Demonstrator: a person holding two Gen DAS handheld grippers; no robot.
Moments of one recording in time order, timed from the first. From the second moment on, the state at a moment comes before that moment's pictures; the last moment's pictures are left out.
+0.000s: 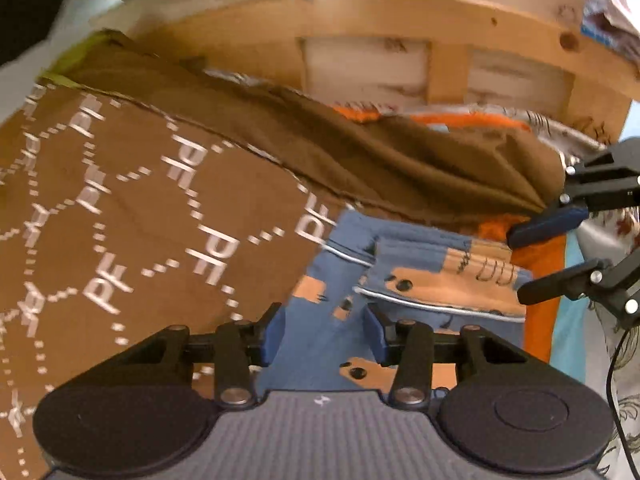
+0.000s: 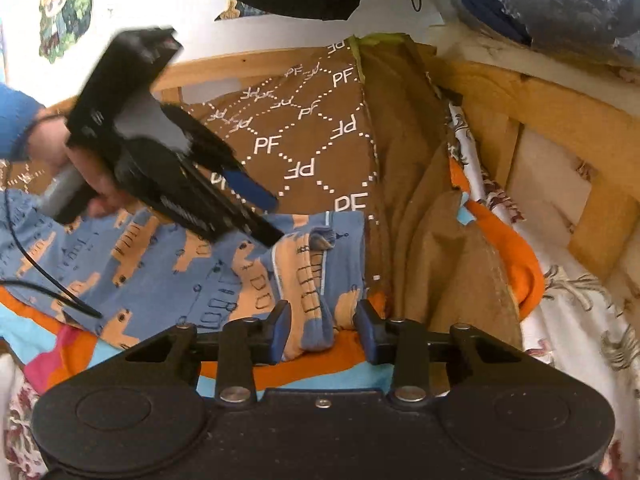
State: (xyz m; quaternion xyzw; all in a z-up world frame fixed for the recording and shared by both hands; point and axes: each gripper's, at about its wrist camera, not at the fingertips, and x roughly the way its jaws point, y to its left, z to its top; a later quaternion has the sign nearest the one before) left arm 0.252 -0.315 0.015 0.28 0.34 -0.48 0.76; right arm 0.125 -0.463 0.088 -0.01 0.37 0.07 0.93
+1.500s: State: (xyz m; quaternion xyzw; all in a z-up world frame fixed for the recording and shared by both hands) left arm 0.221 -0.295 0.024 0.20 0.25 -0.33 0.89; right arm 0.118 -0.460 0.090 -0.04 0.29 0.00 0.96
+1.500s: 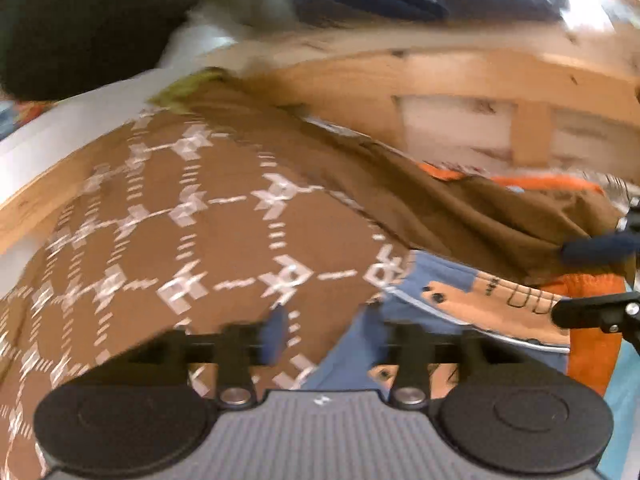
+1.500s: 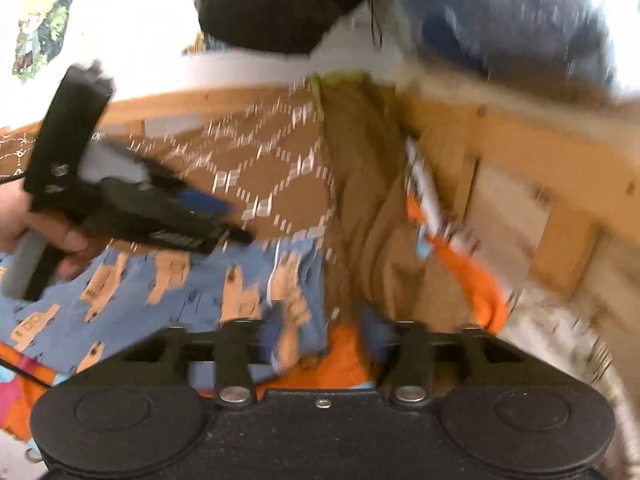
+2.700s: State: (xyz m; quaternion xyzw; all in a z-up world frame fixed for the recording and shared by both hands) left arm 0.301 0.011 0.025 0.13 0.43 -0.21 0.87; right arm 0.243 -0.254 0.027 -0.12 0.36 0.27 0.89
